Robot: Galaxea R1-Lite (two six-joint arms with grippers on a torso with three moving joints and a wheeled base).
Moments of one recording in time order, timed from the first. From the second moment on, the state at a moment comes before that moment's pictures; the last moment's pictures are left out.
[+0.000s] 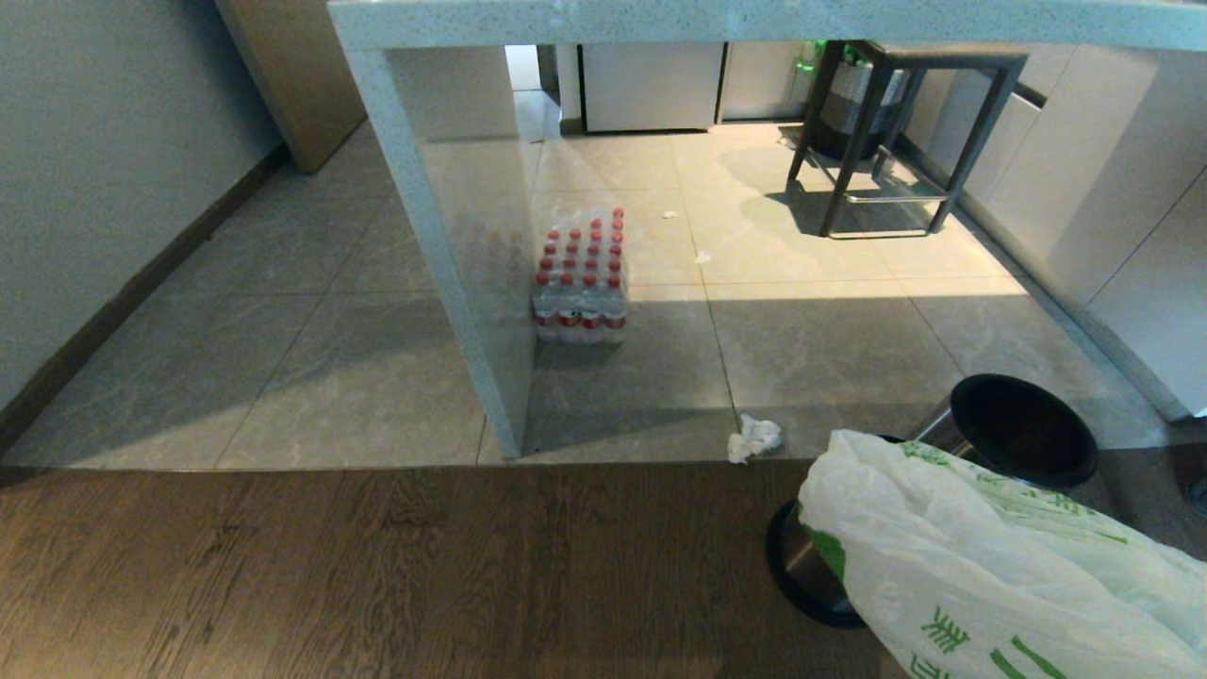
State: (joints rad) left arm 0.00 0.00 0.00 0.00 0.00 0.00; right arm 0.01 0.00 0.00 0.00 0.00 -0.06
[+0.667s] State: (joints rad) left arm 0.00 0.00 0.00 0.00 0.00 0.00; right arm 0.01 0.00 0.00 0.00 0.00 -0.06
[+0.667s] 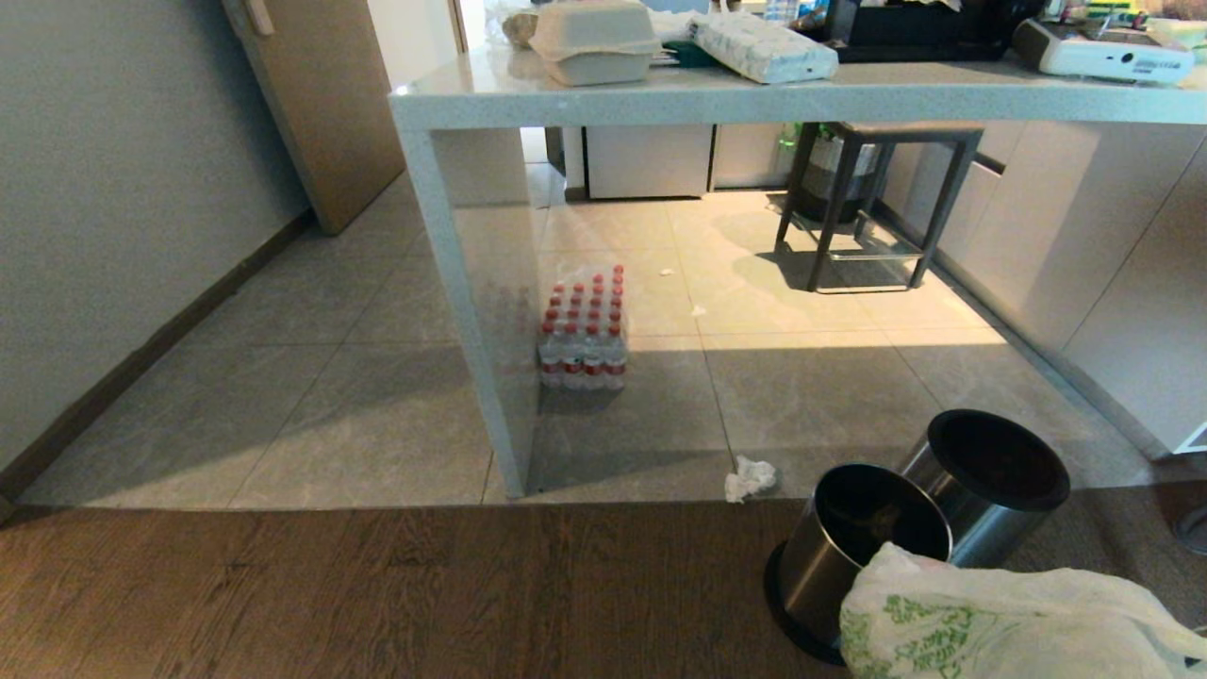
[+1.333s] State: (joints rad) left arm 0.00 0.00 0.00 0.00 0.00 0.00; right arm 0.01 0.00 0.00 0.00 0.00 -0.06
